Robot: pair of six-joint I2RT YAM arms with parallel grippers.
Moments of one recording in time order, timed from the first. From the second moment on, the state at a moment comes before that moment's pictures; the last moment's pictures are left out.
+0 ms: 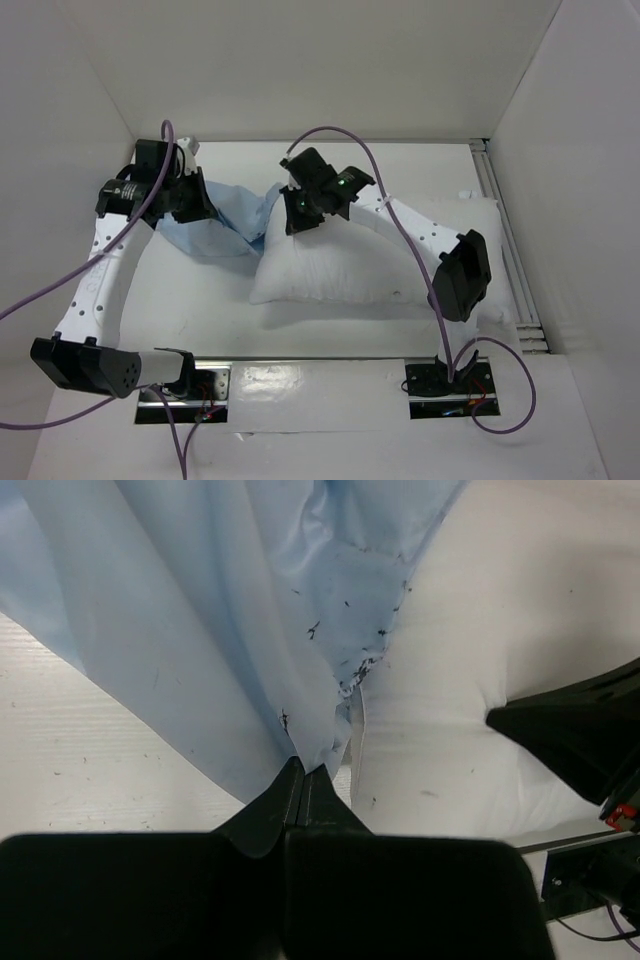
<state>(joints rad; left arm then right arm) -0.11 1.29 1.50 -1.04 0.16 -0.32 0.79 1.88 1.81 -0.80 -0.13 0.46</state>
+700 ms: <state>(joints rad) -0.11 1.23 1.59 -1.06 0.05 -0.40 0.82 1.74 1.64 -0.92 -0.07 0.40</state>
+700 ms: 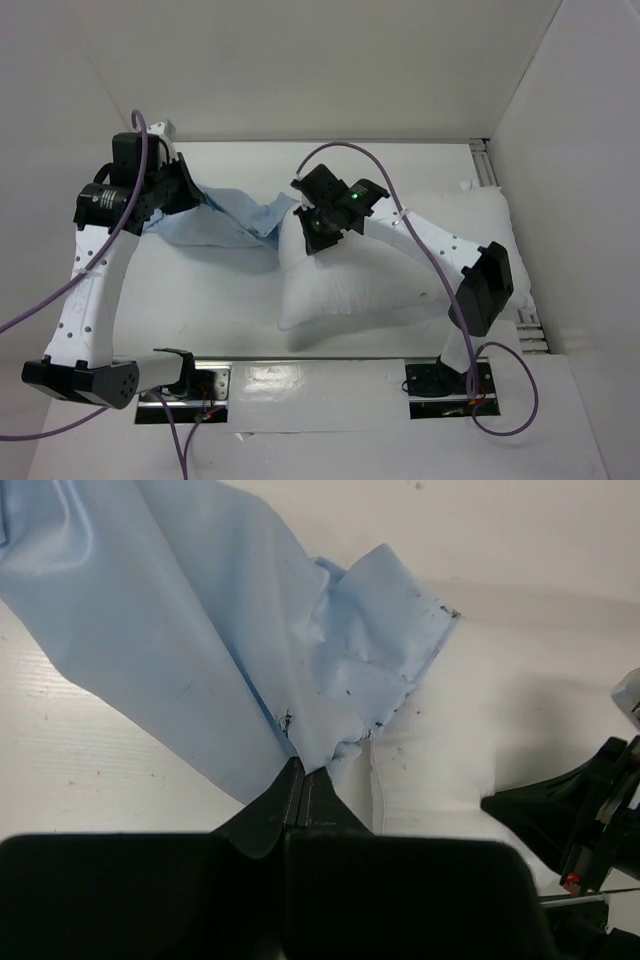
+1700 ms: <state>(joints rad) -0.10 1.18 1.52 -1.03 0.08 -0.42 0.75 1.69 1.59 -0.95 -0.17 0.36</state>
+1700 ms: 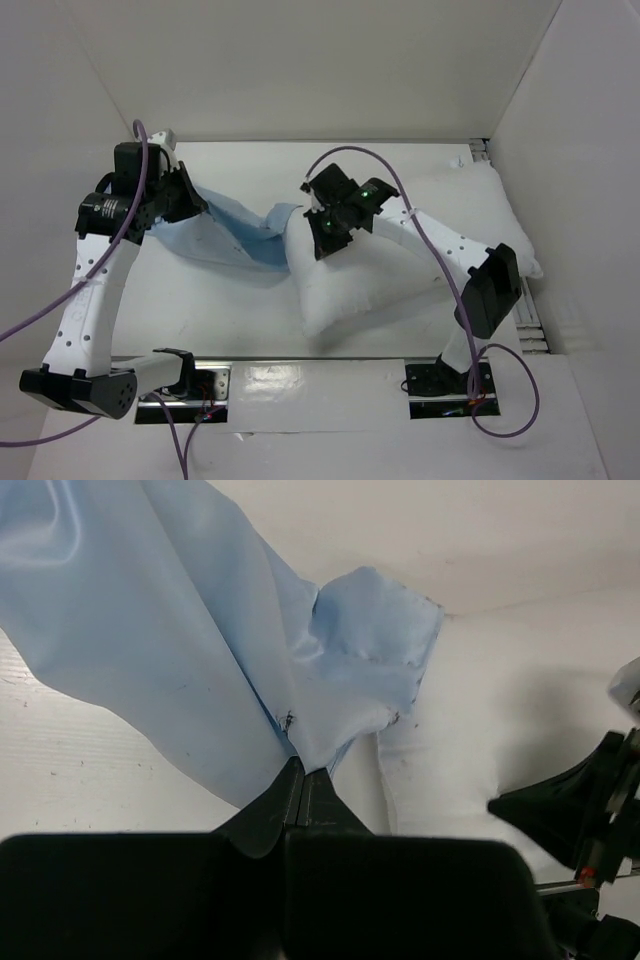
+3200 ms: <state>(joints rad) -0.10 1.19 1.50 -1.01 0.07 -0.42 1.04 1.99 1.73 -0.52 0.17 -0.16</state>
